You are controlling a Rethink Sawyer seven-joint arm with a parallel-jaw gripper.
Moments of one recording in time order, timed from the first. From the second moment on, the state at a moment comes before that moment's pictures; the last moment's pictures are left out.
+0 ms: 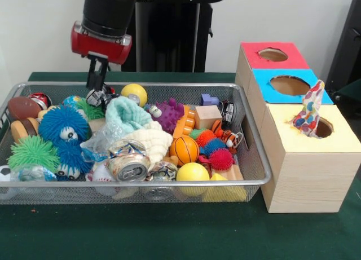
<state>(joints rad) -0.39 -0.67 -0.12 1.72 -0.37 0.35 1.59</state>
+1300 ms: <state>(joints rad) -0.40 -0.53 -0.11 1.68 -0.52 0.20 1.59</state>
